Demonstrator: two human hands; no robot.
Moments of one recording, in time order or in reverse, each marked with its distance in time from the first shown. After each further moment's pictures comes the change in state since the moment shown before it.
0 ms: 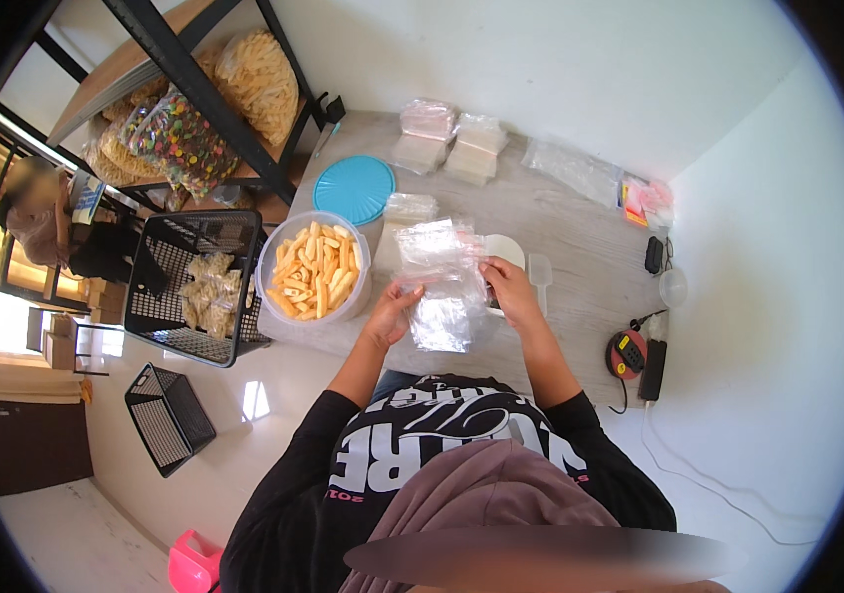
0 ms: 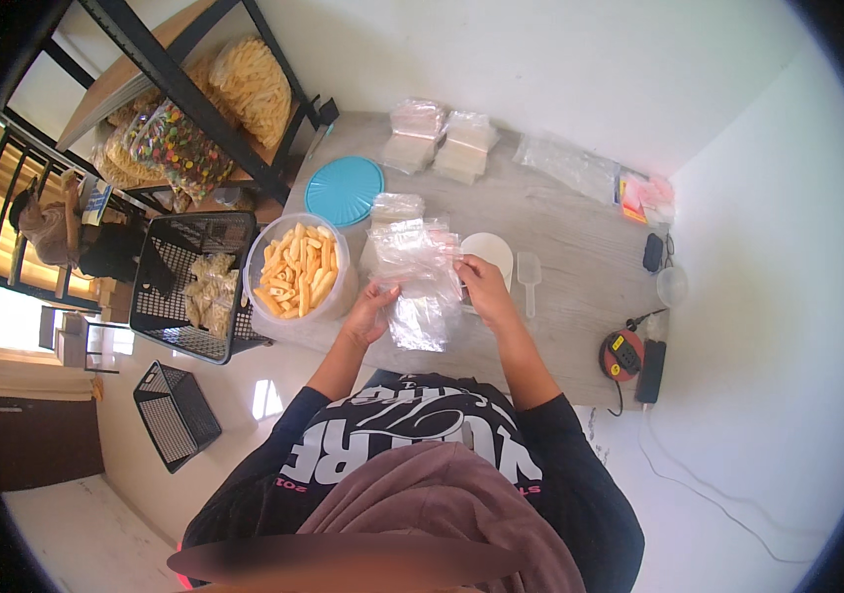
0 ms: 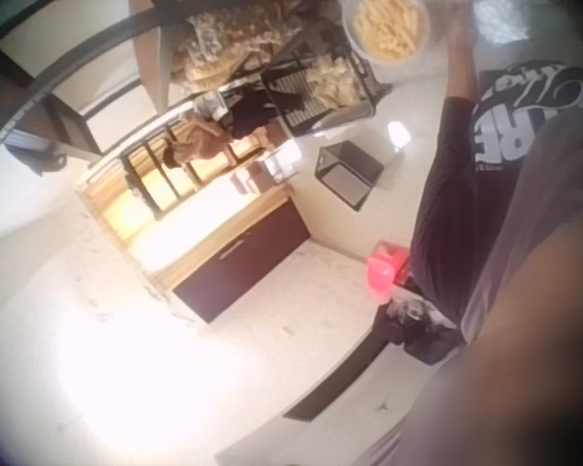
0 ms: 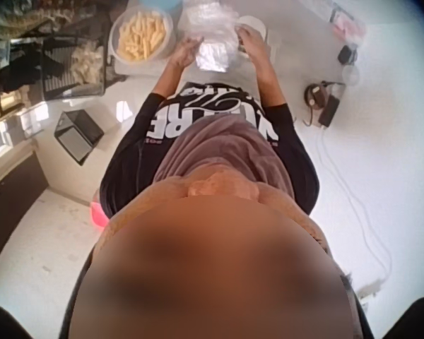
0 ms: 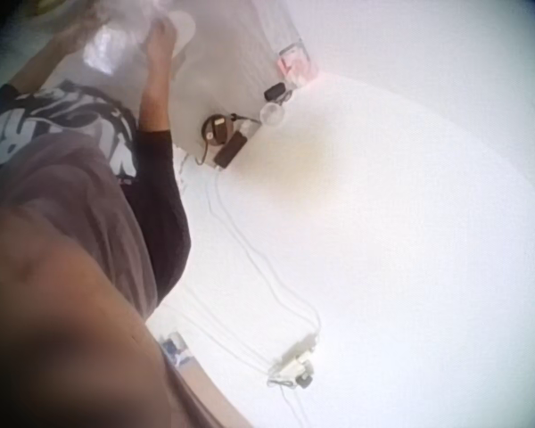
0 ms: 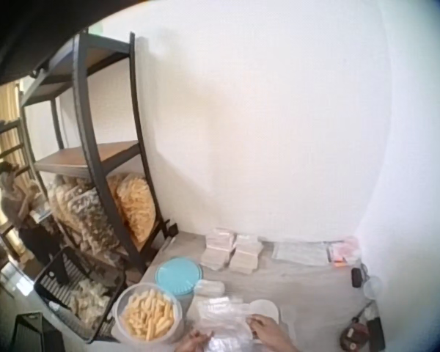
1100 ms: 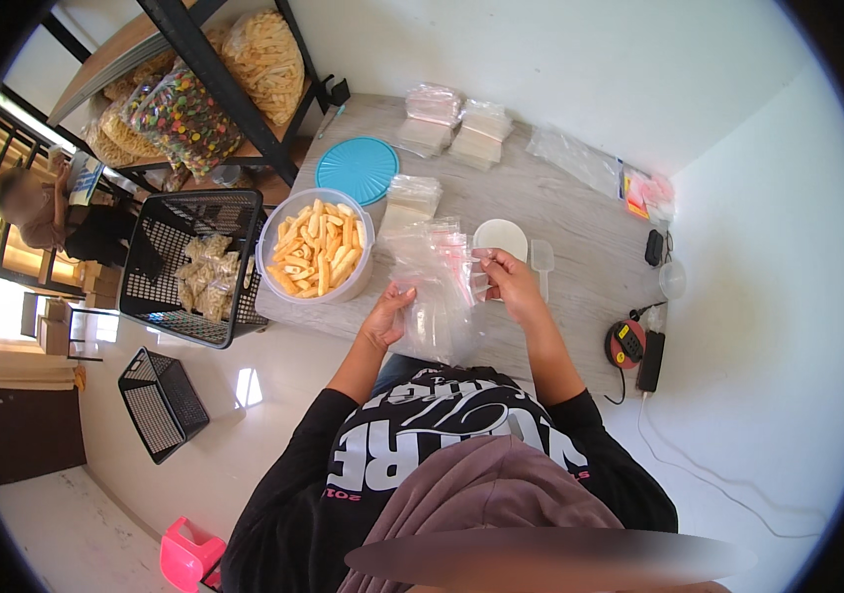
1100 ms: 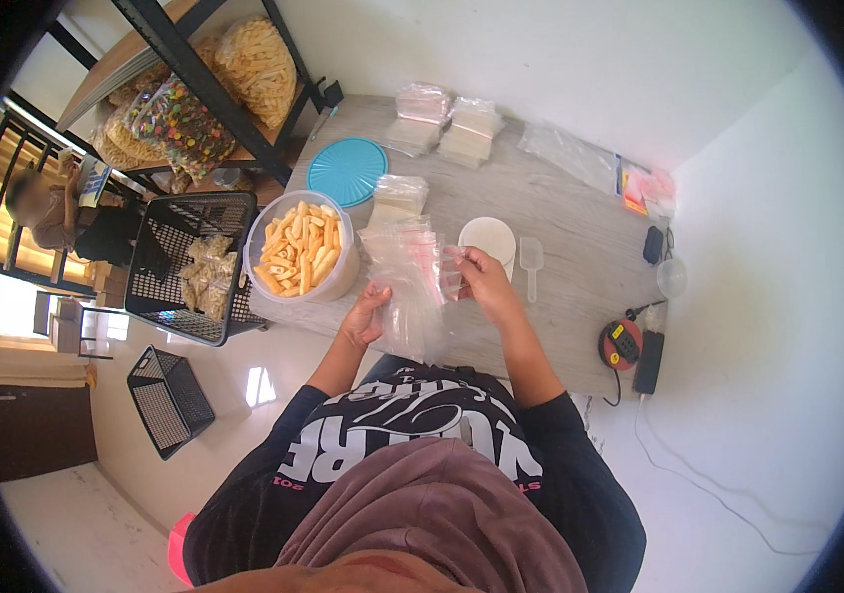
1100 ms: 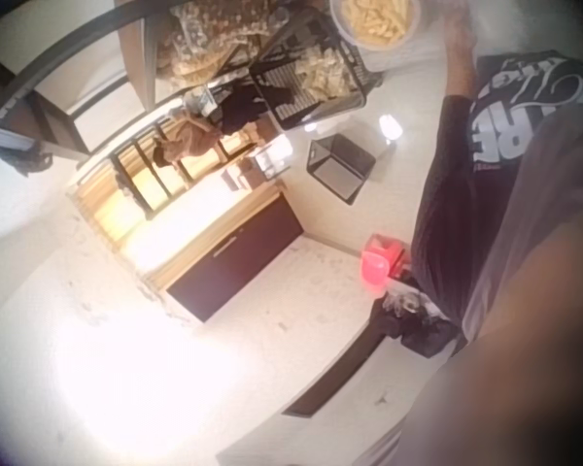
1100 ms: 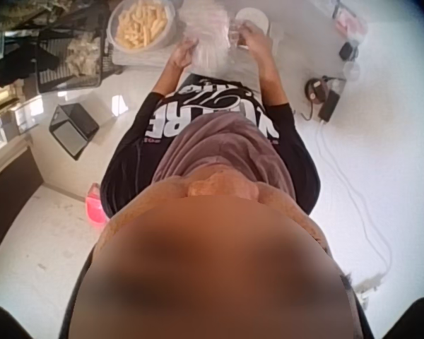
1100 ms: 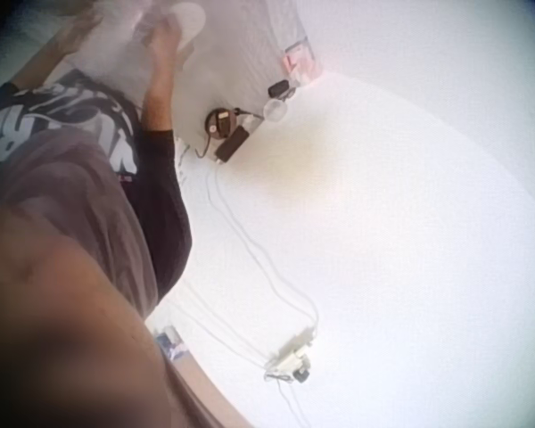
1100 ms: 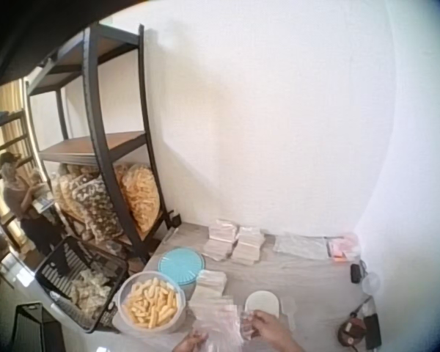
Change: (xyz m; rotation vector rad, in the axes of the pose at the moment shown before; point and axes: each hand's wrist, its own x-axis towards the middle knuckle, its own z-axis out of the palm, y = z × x) left_hand -0.030 -0.022 -0.023 -0.156 -0.089 -0.036; right_hand -0.030 -0.018 0.010 0.013 -0.131 0.089
